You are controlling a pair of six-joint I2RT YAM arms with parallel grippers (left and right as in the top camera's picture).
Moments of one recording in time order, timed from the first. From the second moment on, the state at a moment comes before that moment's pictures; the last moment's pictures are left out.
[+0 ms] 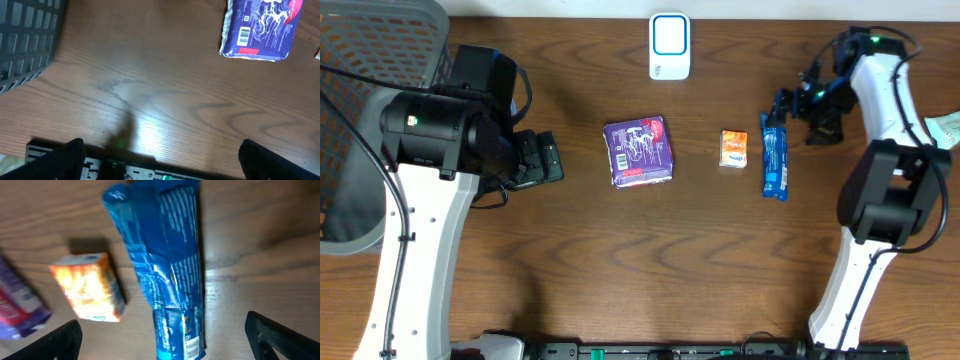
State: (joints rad) left arm -0.17 1.48 1.79 -1.67 -0.01 -0.43; right arm -0.12 2.32 2.03 -1.36 -0.30 0.08
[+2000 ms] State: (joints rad) left arm -0.17 1.48 1.79 -1.67 -0.01 -0.43; right arm 0.34 2.25 1.62 -0.98 0.69 0.48
